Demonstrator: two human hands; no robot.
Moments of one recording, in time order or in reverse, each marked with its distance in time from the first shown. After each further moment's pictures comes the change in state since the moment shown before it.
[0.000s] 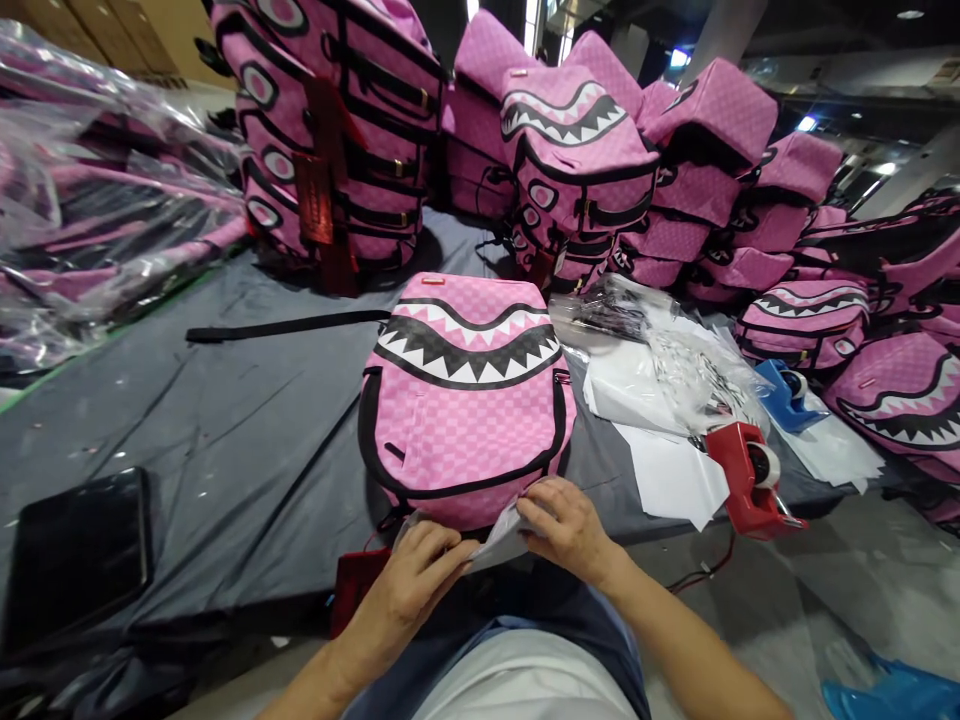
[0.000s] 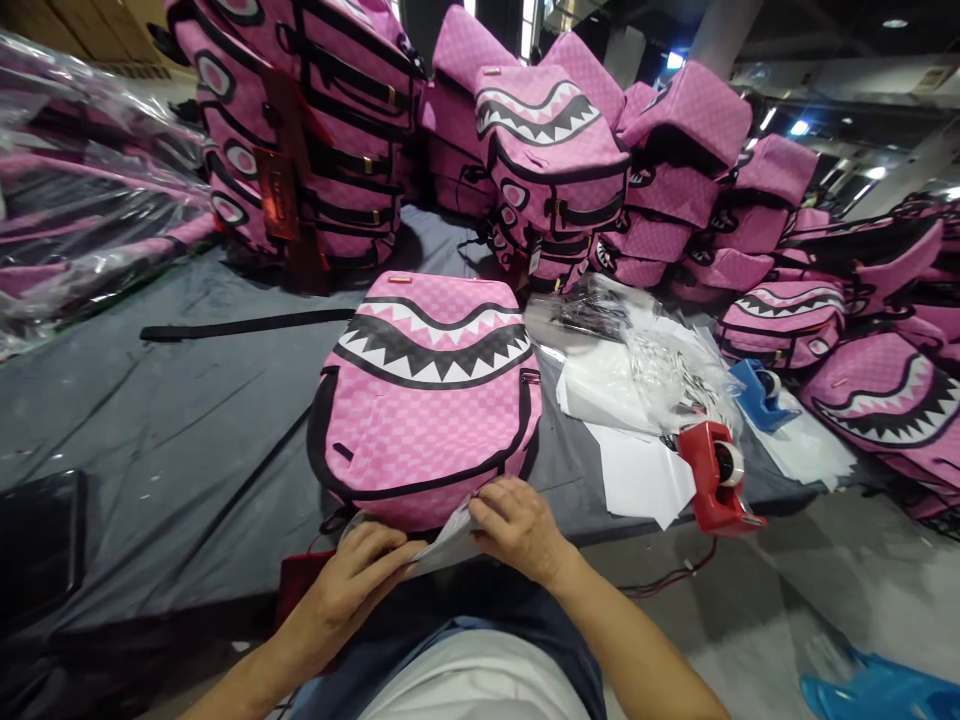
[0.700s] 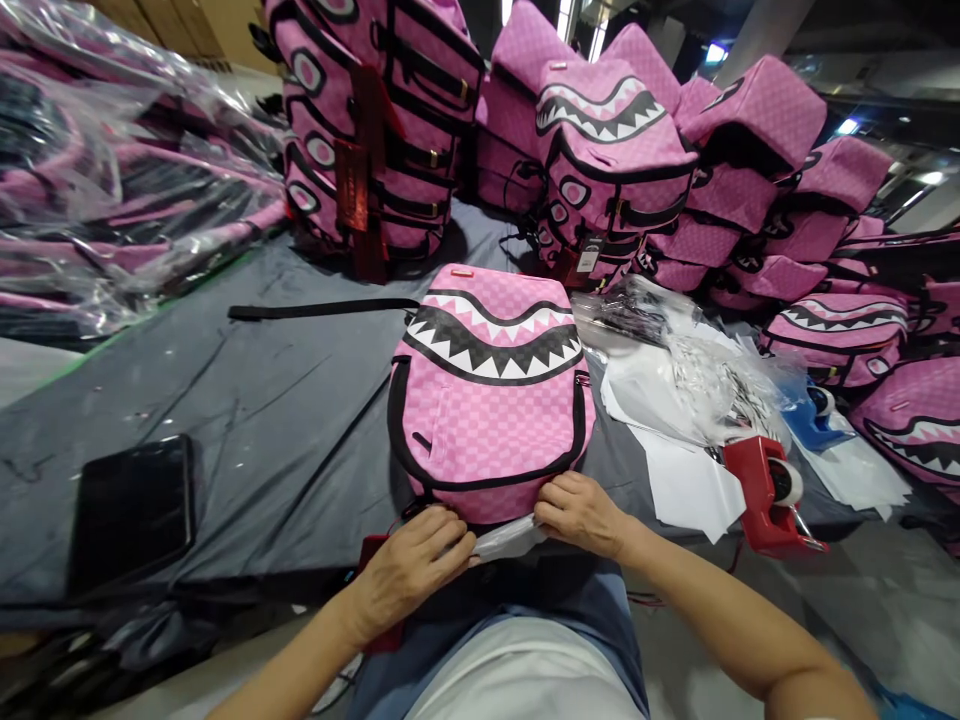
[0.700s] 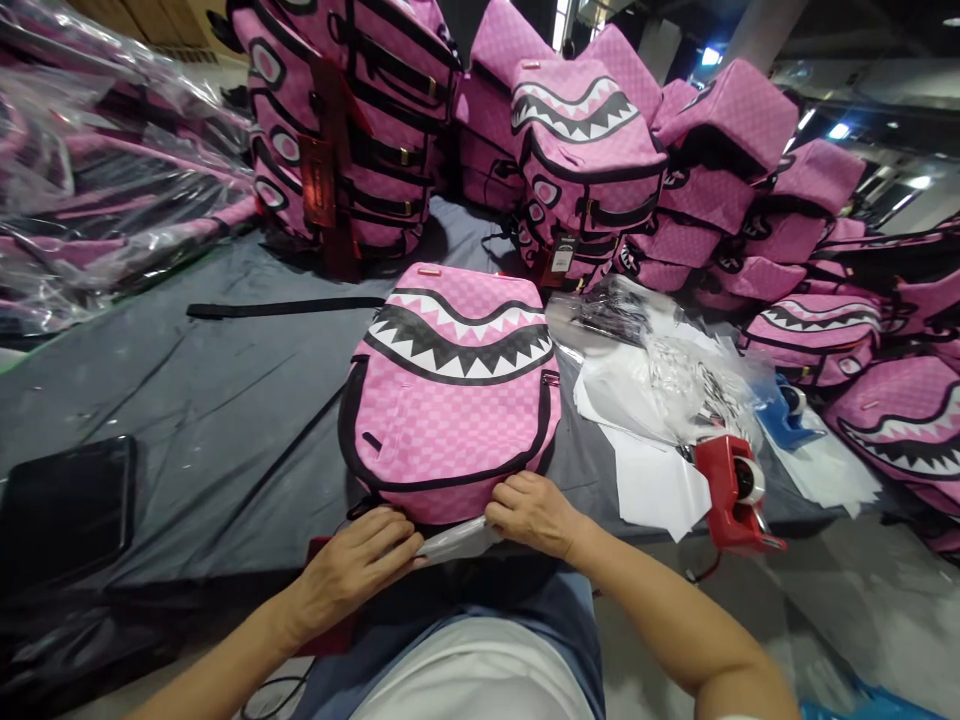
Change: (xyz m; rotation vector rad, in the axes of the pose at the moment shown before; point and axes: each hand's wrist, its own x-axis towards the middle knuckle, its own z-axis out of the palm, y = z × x) left_hand -0.006 -0.027 -0.003 0.176 -0.090 0.220; right_hand 0.021 0.029 -0.002 -0.118 -0.389 -0.285
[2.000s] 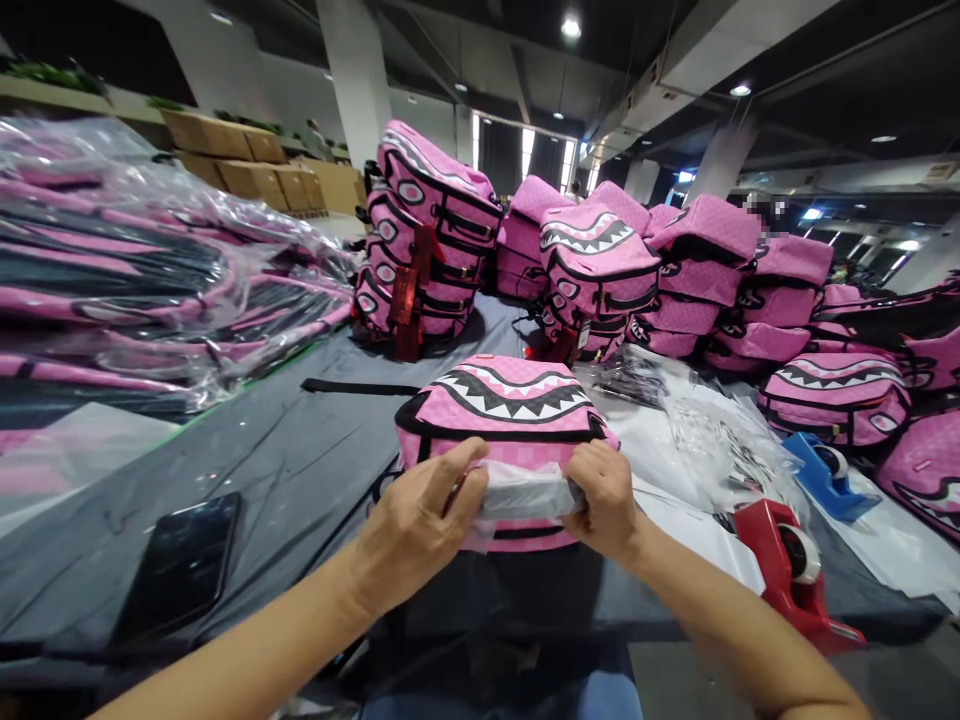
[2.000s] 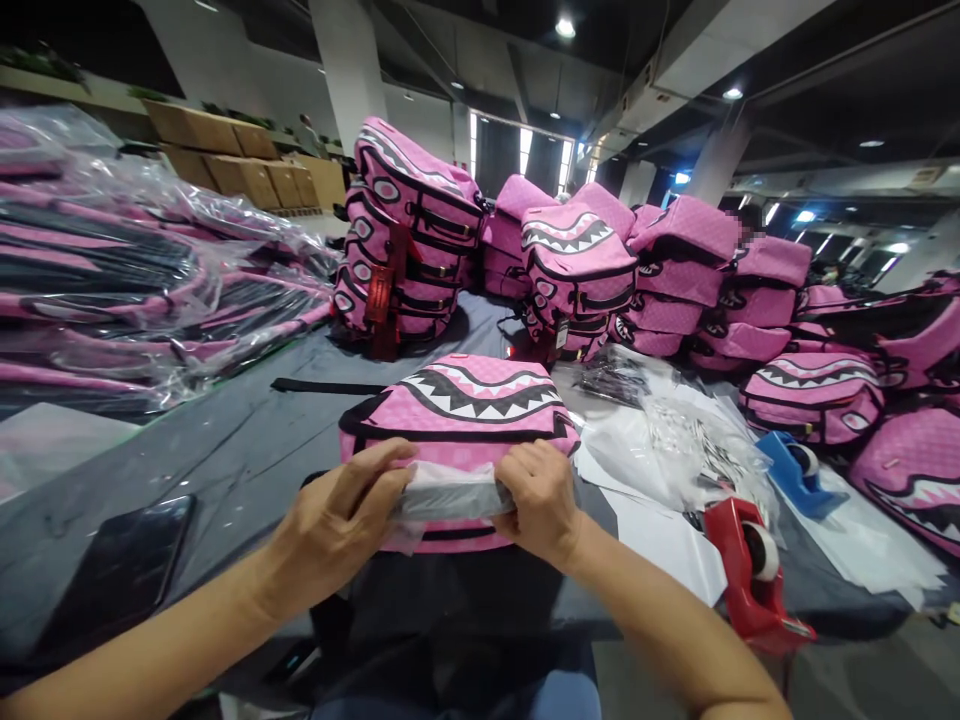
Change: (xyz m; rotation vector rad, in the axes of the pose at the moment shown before) left_hand 0.132 -0.010 -0.106 0.454 0.314 0.002; right_hand 0.063 0.033 -0.124 0.047 0.573 0.175
